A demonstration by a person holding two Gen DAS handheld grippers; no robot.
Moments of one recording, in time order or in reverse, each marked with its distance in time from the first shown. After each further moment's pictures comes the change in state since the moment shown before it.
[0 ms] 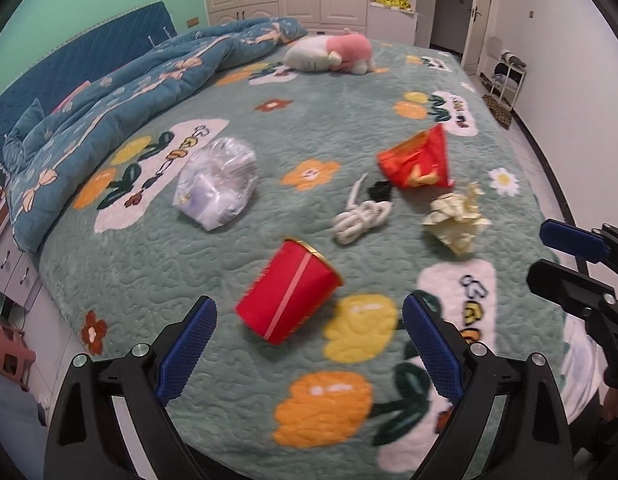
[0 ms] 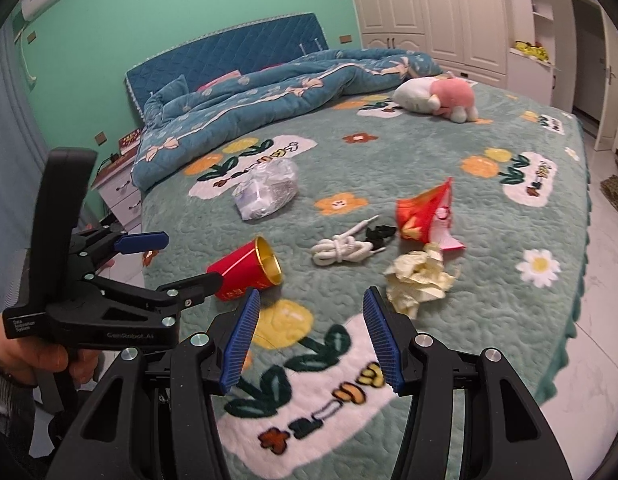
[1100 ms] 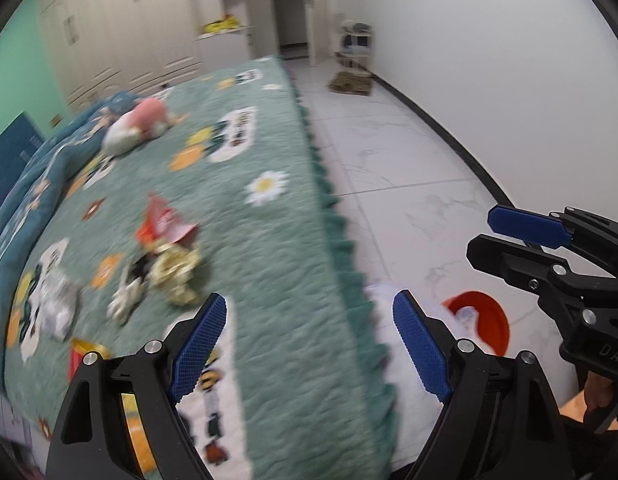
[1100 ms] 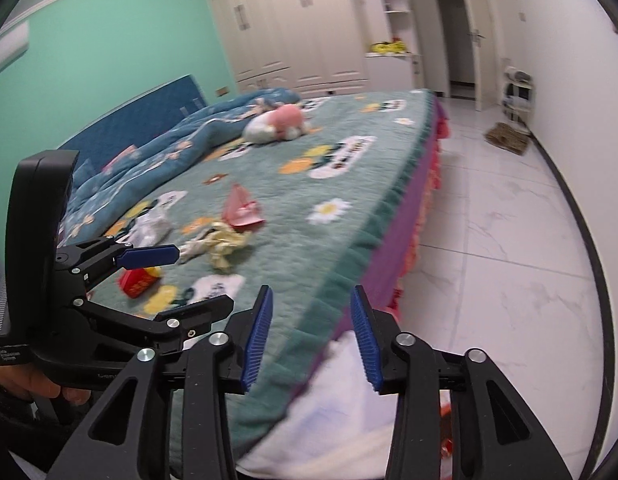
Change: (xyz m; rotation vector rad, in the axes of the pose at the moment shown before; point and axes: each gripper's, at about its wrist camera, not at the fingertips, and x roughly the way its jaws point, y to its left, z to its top) left arm -0.055 -0.246 -0.017 0.401 -0.095 -0.240; right arm -0.191 -0.126 -0.125 0.281 -0.181 -0.260
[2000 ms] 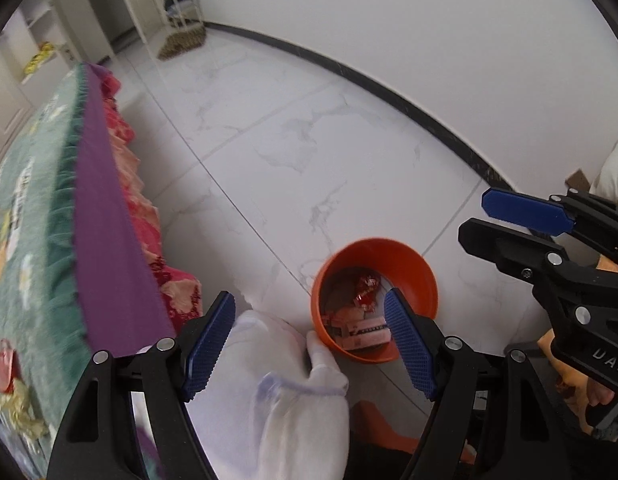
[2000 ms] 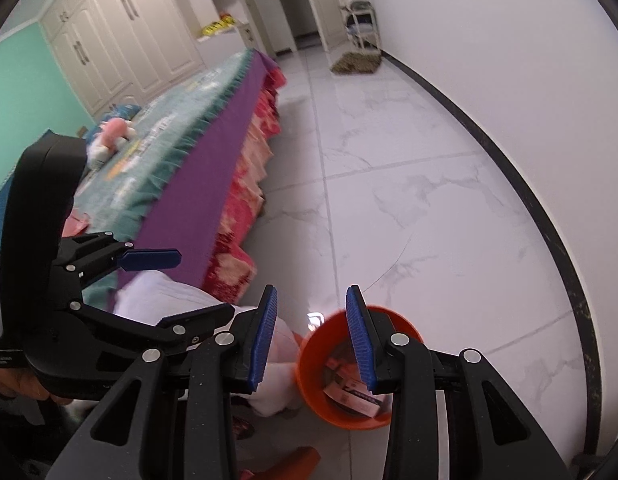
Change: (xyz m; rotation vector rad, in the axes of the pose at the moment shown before) left arm 0.114 -0.224 0.020 0.462 0.213 -0.303; right arm -0.066 -0.205 -0.126 0.414 0.049 -0.353
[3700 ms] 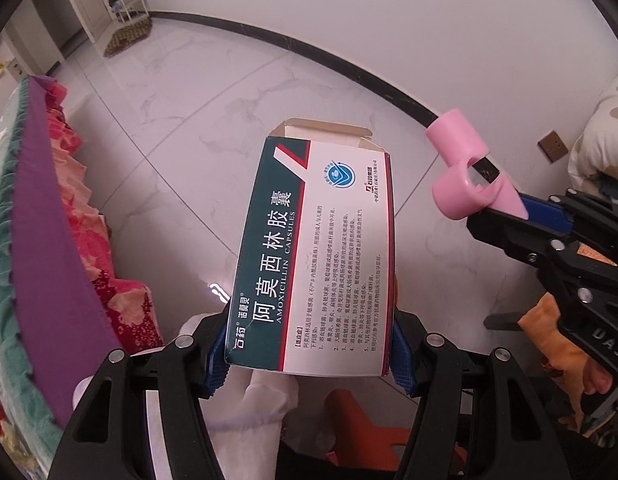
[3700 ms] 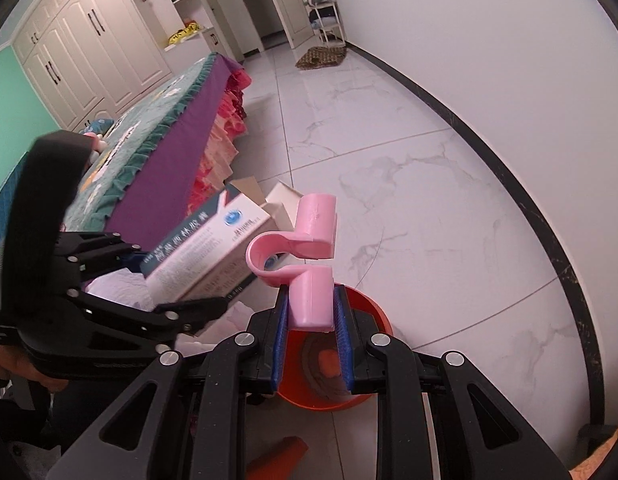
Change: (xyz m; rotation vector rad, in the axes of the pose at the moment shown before) left arm 0.068 -0.045 0.018 0.129 0.124 -0.128; right arm 0.002 -0.082 -0.038 0.135 0.044 -0.081
